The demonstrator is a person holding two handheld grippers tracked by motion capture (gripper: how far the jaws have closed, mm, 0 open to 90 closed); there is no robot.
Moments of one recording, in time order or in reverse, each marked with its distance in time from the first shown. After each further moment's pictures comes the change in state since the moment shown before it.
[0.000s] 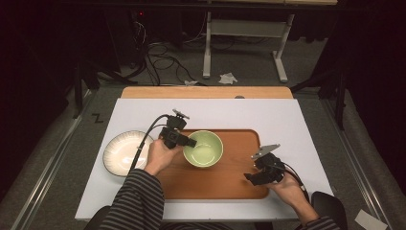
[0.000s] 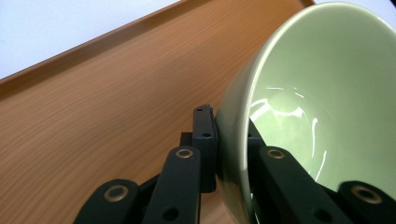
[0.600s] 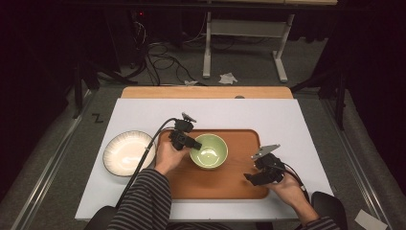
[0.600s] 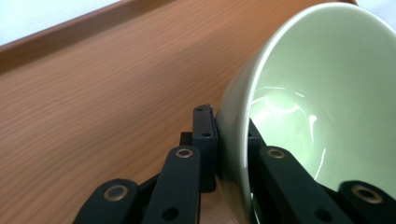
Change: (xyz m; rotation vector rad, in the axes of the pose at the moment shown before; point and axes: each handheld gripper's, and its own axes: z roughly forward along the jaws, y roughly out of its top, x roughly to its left) left arm 0.003 0.002 0.037 0.040 0.003 -0.036; right arm 0.001 0.000 0.000 0.002 0.001 0.002
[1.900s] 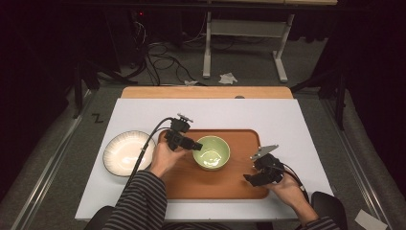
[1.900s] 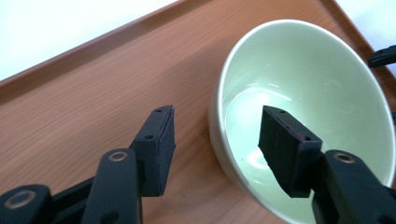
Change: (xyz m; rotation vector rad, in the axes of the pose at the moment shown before) left arm -0.001 -0.009 -0.024 -0.070 0.024 0.064; right arm 0.002 0.000 0.002 0.010 0.004 -0.019
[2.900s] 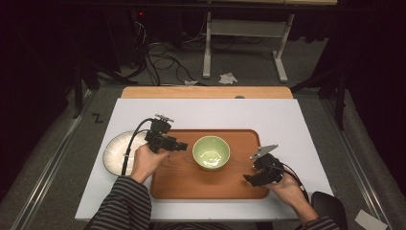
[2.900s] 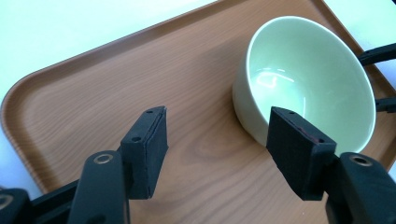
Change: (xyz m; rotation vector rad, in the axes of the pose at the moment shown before) left arm 0.017 -0.028 -0.047 -0.063 0.023 -0.030; right arm 0.000 0.000 0.001 0.009 0.004 0.011
